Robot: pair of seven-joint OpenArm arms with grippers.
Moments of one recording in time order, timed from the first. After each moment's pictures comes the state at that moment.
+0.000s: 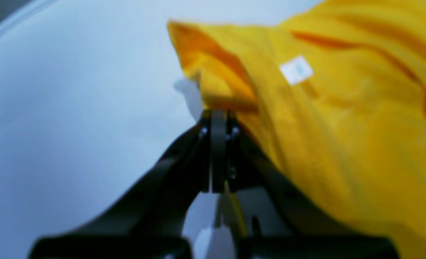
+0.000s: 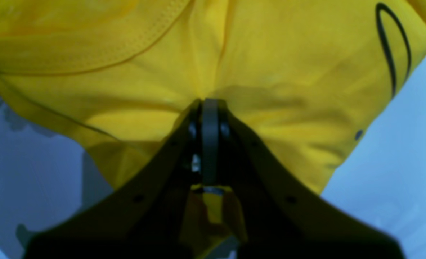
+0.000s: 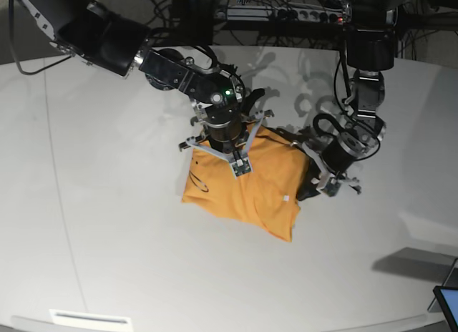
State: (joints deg) left arm -8.1 -18.7 -0.2 61.1 8.3 -35.1 -12.0; right arm 16.2 5.4 -62.8 83.5 16.3 -38.8 -43.9
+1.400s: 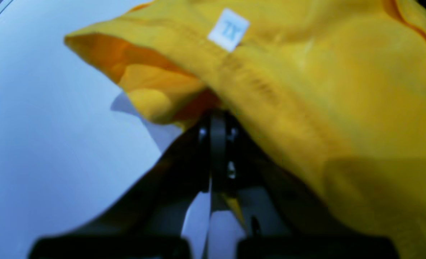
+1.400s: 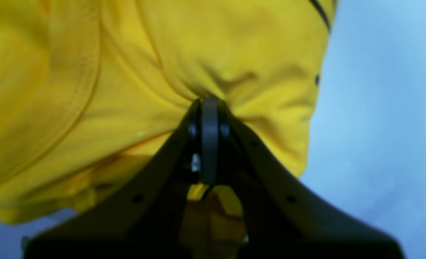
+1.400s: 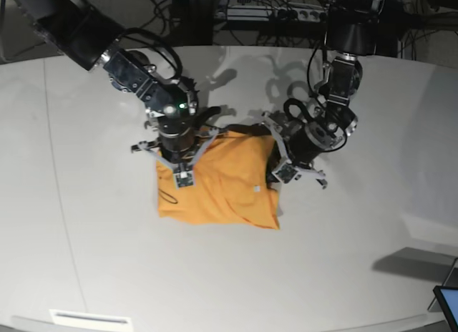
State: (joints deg) left arm -3.1 -14.4 7.4 72.7 13.8 -33.9 0.2; right arm 10.8 13.2 -49.4 86.3 15.9 -37.9 -41.9
